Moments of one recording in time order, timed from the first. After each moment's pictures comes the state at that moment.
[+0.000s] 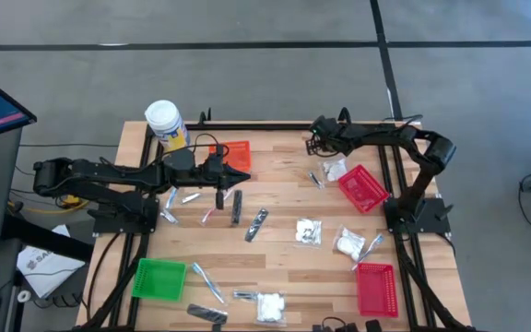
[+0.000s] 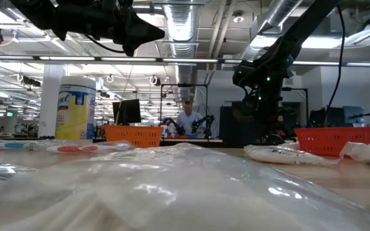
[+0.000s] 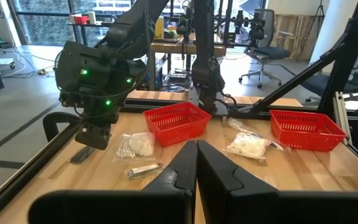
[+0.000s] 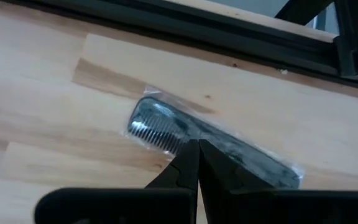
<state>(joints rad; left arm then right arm) 0.17 1.15 0.56 0.49 0.08 0.00 -0.64 1.74 0.96 -0.40 0.42 0.61</state>
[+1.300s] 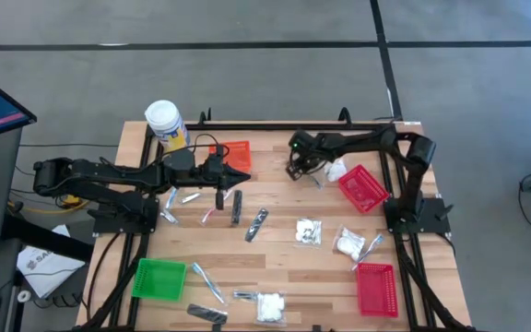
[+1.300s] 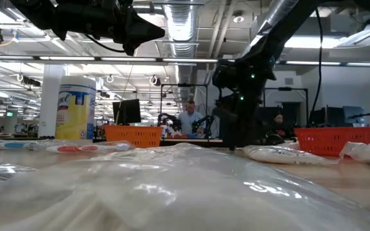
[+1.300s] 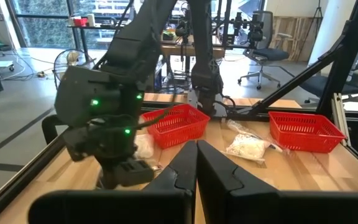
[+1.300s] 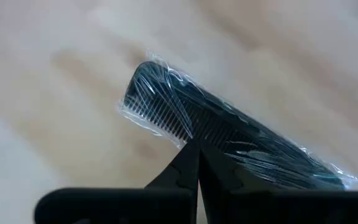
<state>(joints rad) 0.16 1.15 0.56 0.50 0.08 0.00 -0.46 1.89 1.09 -0.41 0.04 0.33</state>
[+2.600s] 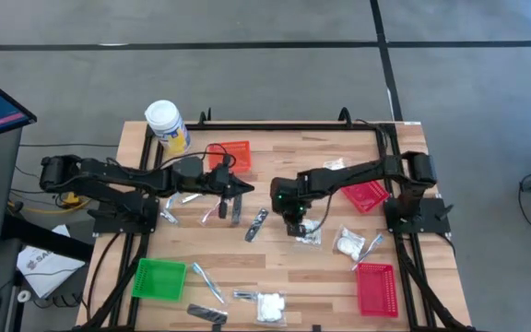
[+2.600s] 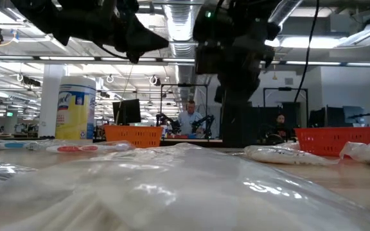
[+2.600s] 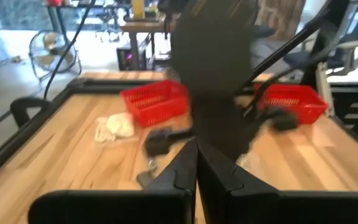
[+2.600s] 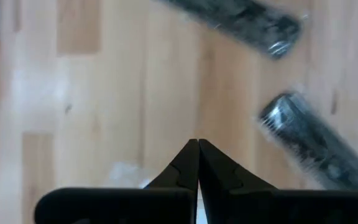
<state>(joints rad) 0.11 1.24 0.56 0.50 0.09 0.03 0.00 1.85 1.26 -0.63 -0.25 0.03</state>
